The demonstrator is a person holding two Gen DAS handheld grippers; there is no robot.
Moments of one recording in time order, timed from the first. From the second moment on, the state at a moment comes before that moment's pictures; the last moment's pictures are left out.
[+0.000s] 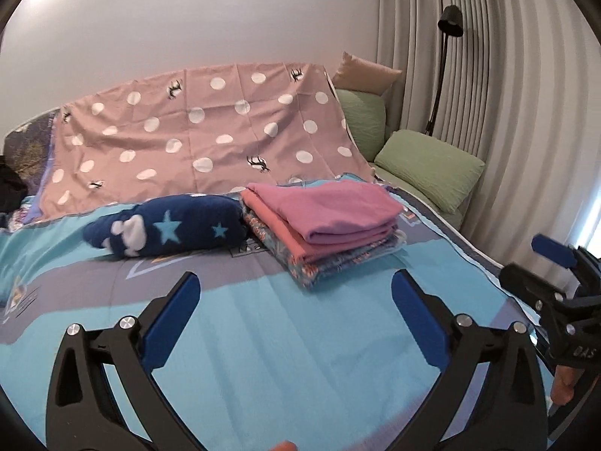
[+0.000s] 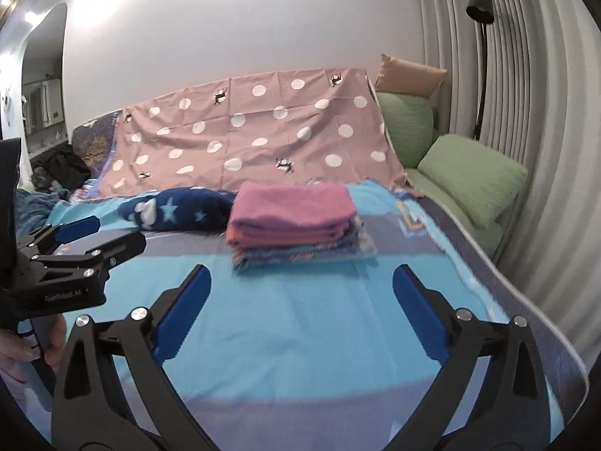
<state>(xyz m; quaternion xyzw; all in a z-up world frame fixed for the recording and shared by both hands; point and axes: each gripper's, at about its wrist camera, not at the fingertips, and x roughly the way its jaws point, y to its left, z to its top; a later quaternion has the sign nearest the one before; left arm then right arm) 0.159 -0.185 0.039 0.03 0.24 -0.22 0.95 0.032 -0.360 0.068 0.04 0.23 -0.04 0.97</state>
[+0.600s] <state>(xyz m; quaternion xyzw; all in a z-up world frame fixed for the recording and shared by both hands) 0.013 -0.134 0.045 0.04 0.22 -0.18 0.96 -0.080 -0.319 0.079 0.08 0.24 -0.03 0.97</state>
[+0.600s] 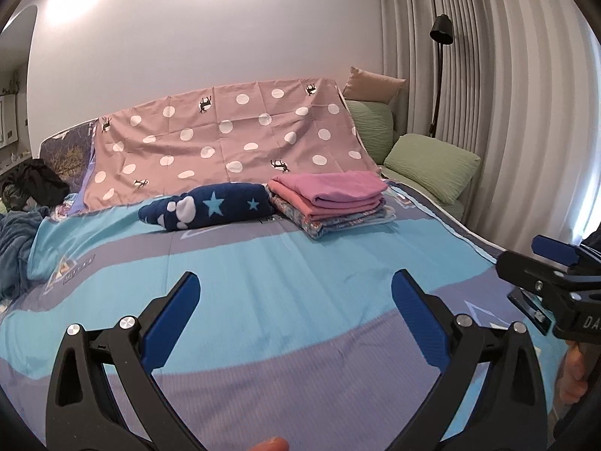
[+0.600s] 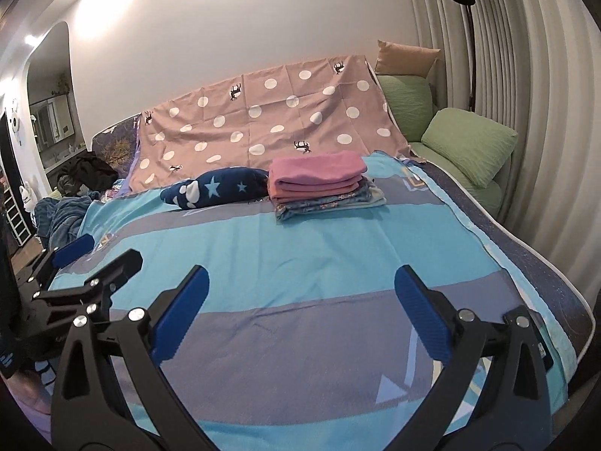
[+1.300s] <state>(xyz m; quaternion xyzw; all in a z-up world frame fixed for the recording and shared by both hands) -0.026 -0.121 0.039 0.02 0.23 -0.21 0.95 -0.108 -0.306 0.070 0.06 0.25 -0.06 0.97</state>
